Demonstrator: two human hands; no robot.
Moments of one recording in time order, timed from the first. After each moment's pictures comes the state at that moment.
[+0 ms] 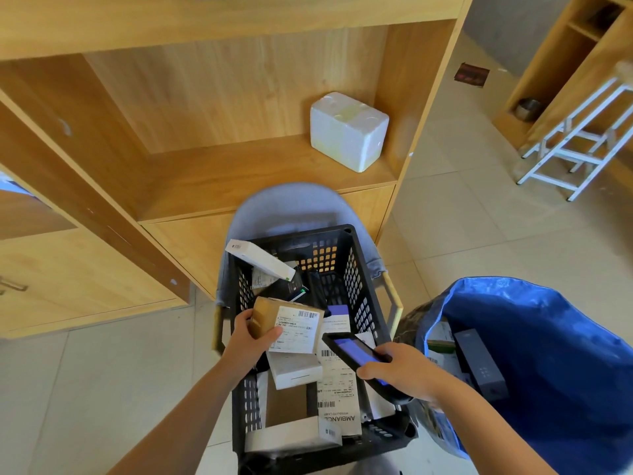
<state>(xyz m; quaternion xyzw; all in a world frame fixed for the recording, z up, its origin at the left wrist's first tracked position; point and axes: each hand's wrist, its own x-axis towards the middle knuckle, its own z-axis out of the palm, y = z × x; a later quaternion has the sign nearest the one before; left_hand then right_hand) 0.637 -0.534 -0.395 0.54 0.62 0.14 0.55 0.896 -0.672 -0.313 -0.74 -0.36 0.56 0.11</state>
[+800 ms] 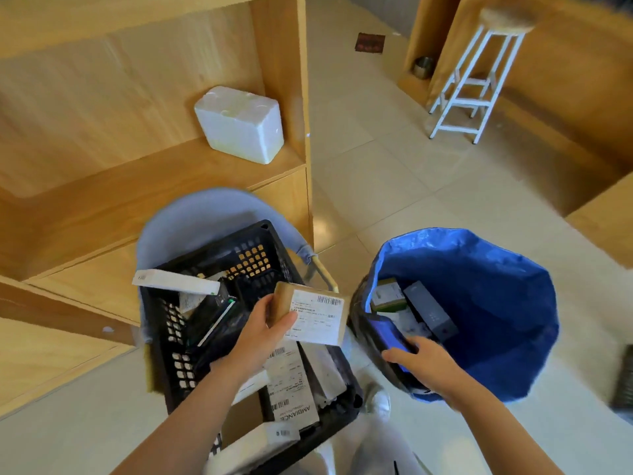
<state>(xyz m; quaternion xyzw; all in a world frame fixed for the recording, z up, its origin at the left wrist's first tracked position) 0.778 -0.570 -0.373 0.62 0.46 0.07 0.62 0.980 -0.790 -0.328 -0.82 -0.15 0.49 0.24</state>
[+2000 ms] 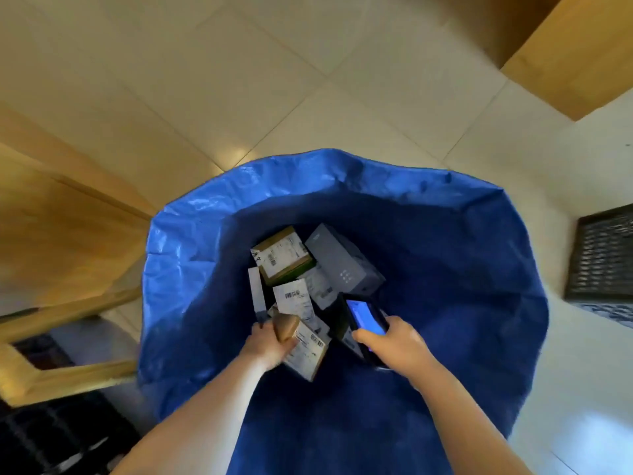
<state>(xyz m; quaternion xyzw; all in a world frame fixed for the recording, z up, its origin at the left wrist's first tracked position) 1.129 -0.696 -0.783 0.73 0.40 -0.41 0.37 1.264 -0.903 -0.665 -0.84 0.07 0.50 0.22</state>
